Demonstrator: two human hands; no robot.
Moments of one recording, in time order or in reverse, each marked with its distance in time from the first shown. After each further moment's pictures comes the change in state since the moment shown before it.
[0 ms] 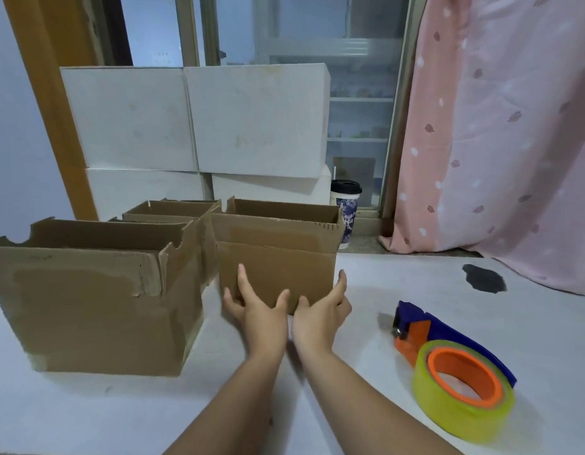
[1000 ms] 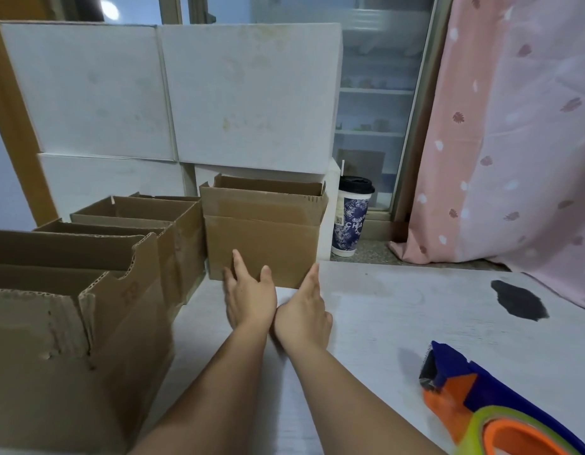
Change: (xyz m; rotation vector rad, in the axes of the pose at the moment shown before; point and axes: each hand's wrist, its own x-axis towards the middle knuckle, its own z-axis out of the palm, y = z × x) left_hand 0.108 -0.016 0.056 0.273 -0.084 -0.103; right_hand 0.074 0.011 0.050 -0.639 -0.242 -0.204
